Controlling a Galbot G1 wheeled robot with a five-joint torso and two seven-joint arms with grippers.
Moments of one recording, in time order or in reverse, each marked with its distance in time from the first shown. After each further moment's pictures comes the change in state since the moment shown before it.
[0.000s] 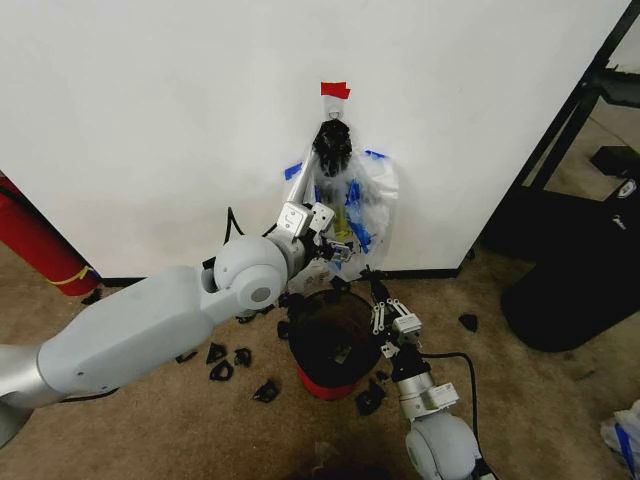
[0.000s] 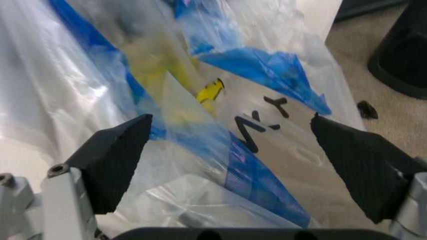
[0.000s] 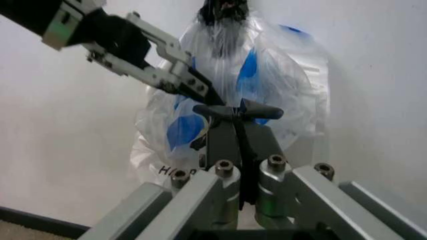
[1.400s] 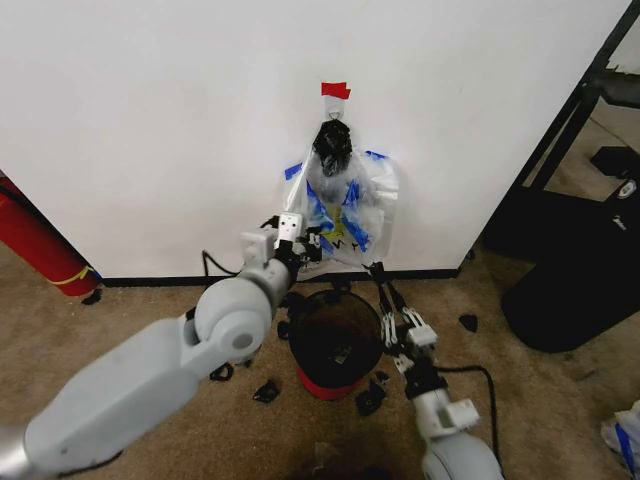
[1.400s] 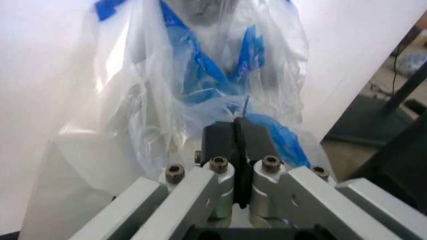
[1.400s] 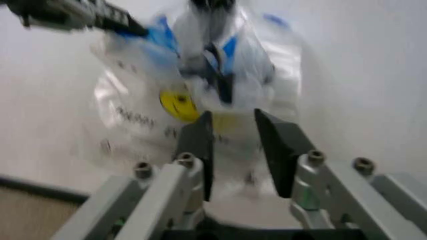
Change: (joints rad) left arm 0.486 0.001 -0.355 -0.209 0.166 -0.339 -0.078; right arm -0.215 -0.133 0.035 0.176 0.015 -0.066 0.079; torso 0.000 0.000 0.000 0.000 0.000
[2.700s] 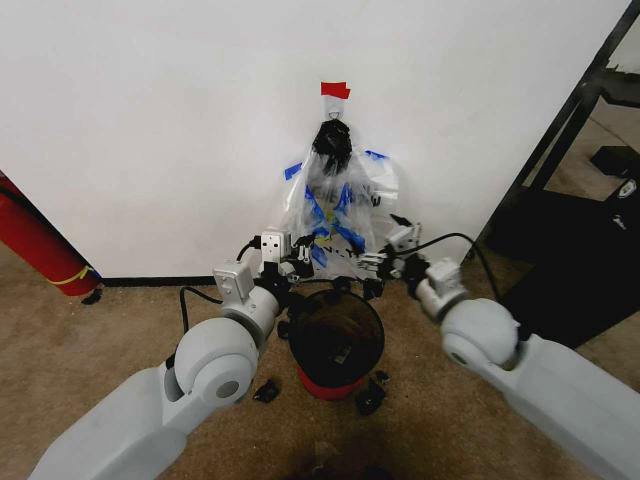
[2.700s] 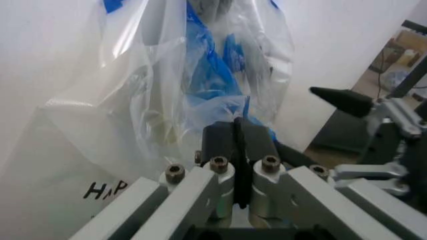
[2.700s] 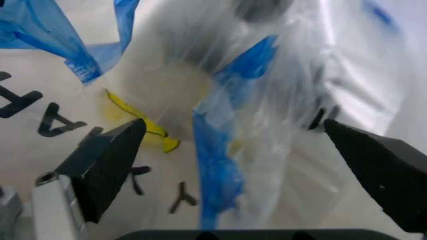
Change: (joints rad) left arm 0.187 -0.028 -0.100 -0.070 0.114 -0.012 0.070; right arm 0.968 -0.460 -0.532 -0.109 0.483 -0.600 0.260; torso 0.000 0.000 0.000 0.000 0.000
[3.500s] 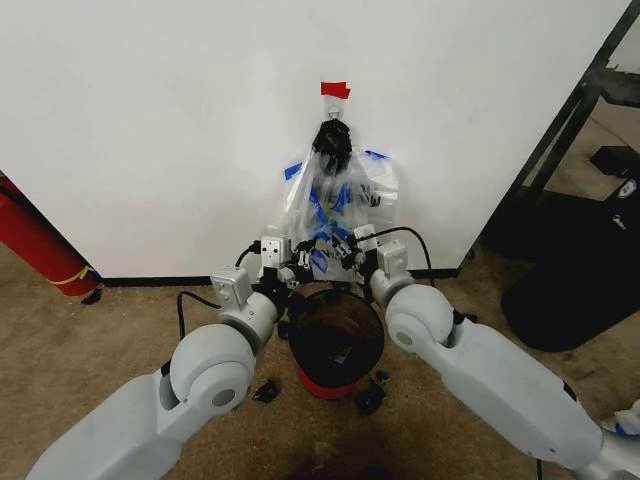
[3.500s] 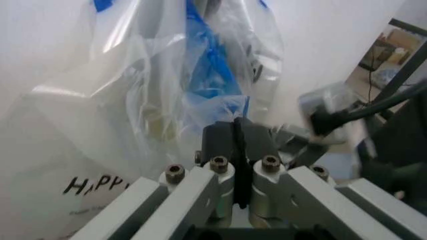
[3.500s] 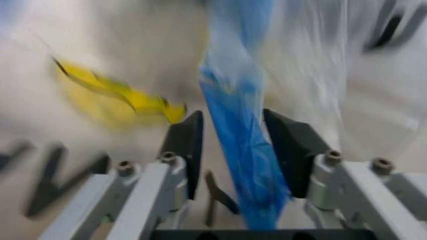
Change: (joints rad) left arm 0.007 0.011 0.000 -0.021 -0.005 0.000 0.011; right arm 0.104 0.218 -0.039 -0.100 0.296 -0.260 0.268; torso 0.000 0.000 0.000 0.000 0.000
